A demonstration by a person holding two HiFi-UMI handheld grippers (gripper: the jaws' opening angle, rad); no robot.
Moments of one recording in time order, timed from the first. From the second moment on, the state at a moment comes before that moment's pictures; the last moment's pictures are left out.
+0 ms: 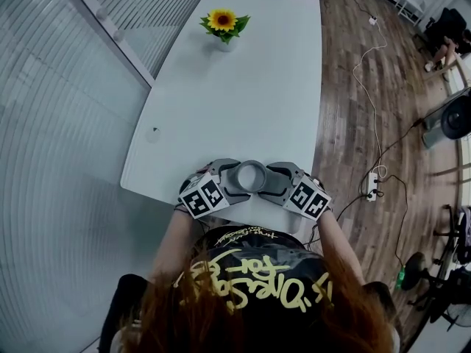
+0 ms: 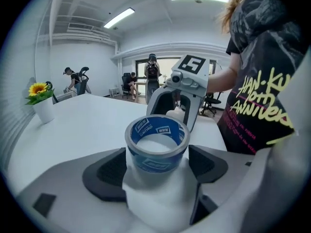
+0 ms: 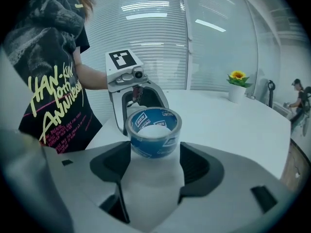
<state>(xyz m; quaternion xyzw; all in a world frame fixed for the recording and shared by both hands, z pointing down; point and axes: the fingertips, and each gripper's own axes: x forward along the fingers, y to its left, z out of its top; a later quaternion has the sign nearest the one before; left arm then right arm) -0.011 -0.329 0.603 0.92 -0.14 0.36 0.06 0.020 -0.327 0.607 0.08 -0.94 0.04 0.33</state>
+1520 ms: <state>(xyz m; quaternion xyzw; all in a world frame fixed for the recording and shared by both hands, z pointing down) 0.008 -0.361 0.408 0.98 -0.18 0.13 -0.02 0.030 -0.356 0.413 0.12 -0.99 0.01 0.10</state>
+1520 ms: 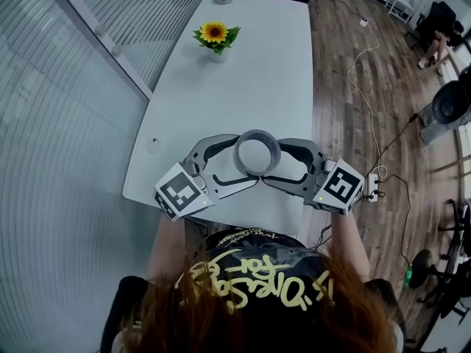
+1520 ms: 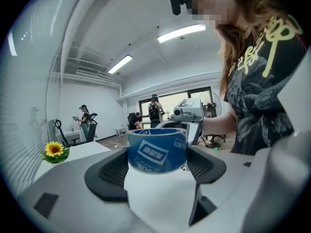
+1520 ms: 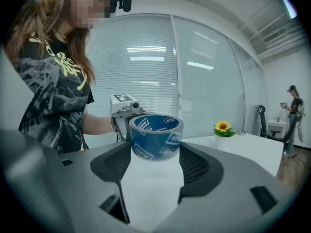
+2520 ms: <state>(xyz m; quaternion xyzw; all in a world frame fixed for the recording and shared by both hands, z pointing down) 0.007 -0.370 0.346 0.98 -0.19 0.02 -0.02 0.038 -0.364 0.346 0.14 -0.99 -0.01 -0.02</state>
